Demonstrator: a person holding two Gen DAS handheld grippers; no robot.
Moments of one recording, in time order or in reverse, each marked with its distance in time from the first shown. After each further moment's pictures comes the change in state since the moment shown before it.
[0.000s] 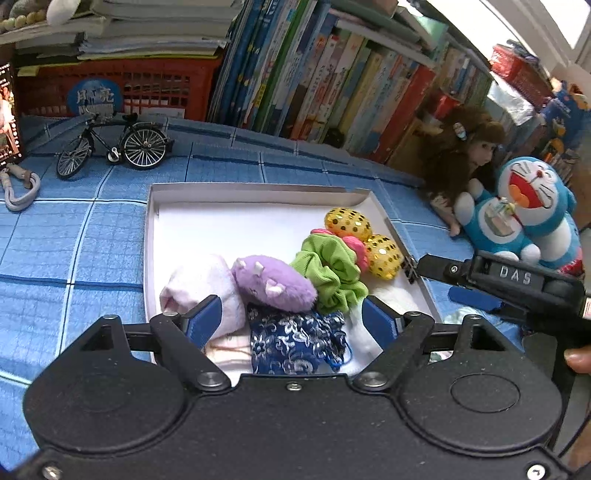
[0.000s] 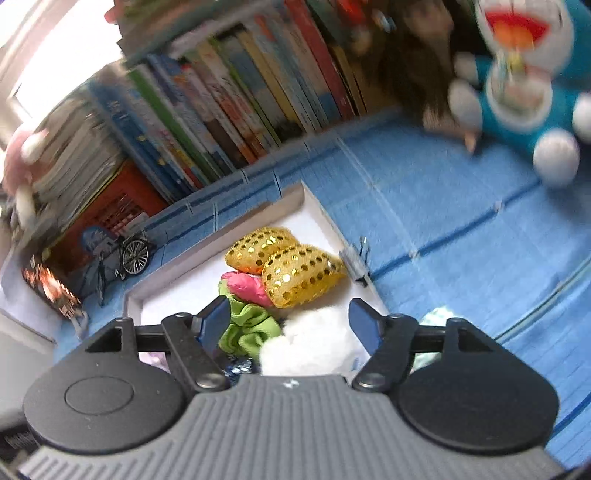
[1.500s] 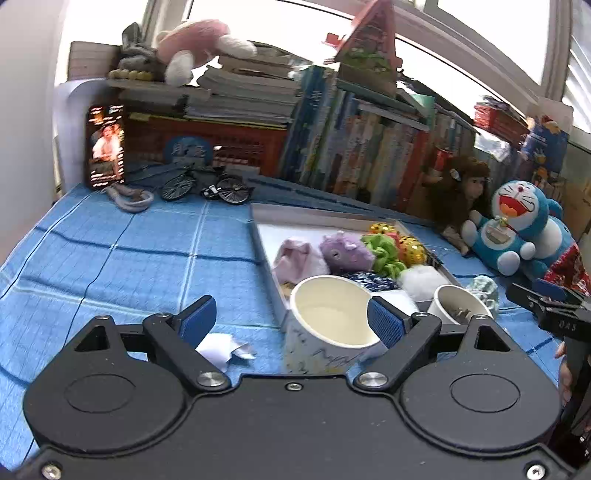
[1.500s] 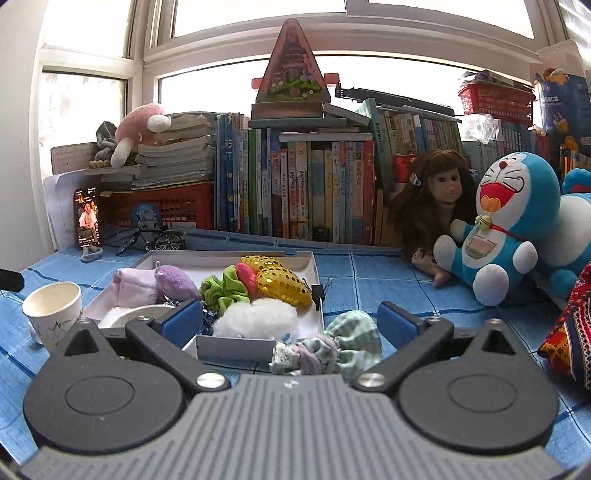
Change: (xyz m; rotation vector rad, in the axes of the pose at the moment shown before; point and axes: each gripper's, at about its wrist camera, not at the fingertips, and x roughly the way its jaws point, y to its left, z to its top) left arm -0.122 0.071 -0.155 0.034 -0.351 0.078; right arm -0.094 -0.043 -0.117 -0.471 -0.452 0.049
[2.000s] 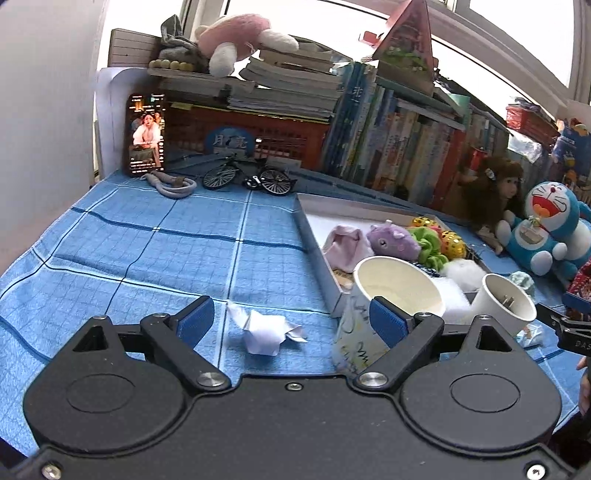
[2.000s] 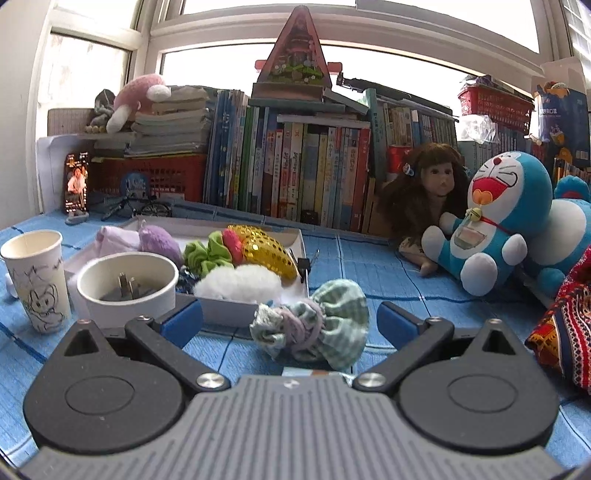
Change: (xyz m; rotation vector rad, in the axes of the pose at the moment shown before) left arm 0.002 0.026 -0.021 -0.023 -0.011 0.101; right arm 0.005 0.003 -0.027 -0.077 0.031 -0.057
